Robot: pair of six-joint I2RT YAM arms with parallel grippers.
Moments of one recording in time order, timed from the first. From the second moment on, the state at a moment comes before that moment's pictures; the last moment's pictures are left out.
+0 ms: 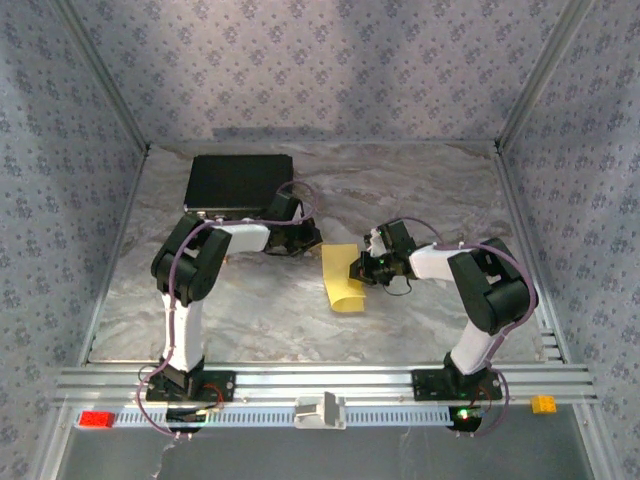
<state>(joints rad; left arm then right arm) -0.54 2.02 1.15 -0.01 0.40 -0.89 0.43 1.71 0.72 -0.04 -0.59 0.63</state>
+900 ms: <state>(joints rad) -0.66 1.76 1.02 -0.08 0.42 -0.86 0.43 1.71 0.72 -0.03 -0.59 0.63</state>
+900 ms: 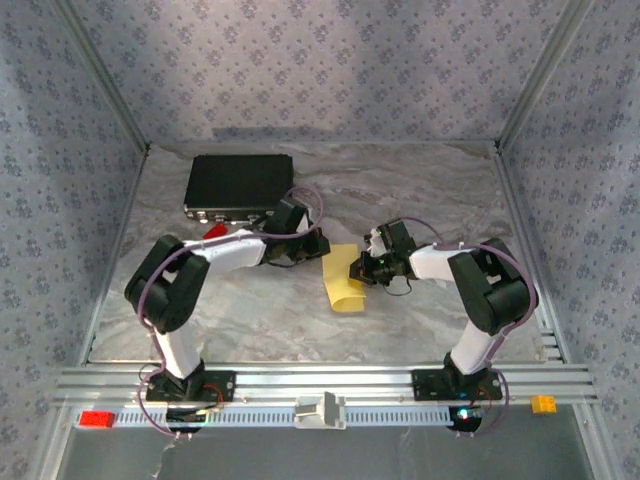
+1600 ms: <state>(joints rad) -0.72 1.84 0.90 0.04 0.59 -0.93 0.43 1.71 0.72 -0.03 -0.59 0.63</state>
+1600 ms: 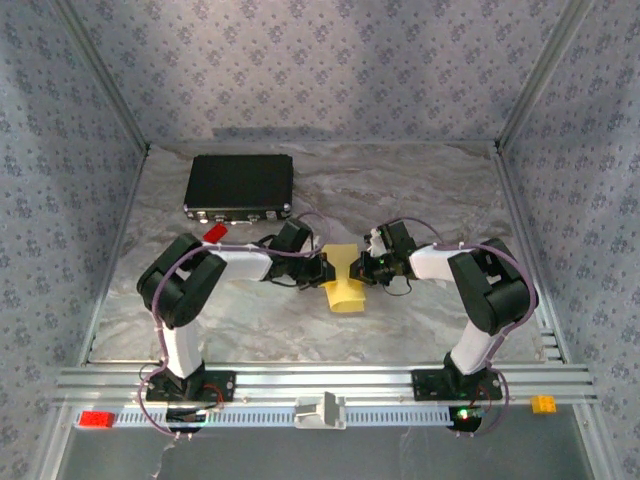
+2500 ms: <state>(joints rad) -0.74 1.75 0.82 0.12 0.56 -0.96 0.43 1.71 0.72 -0.03 -0.59 0.64</state>
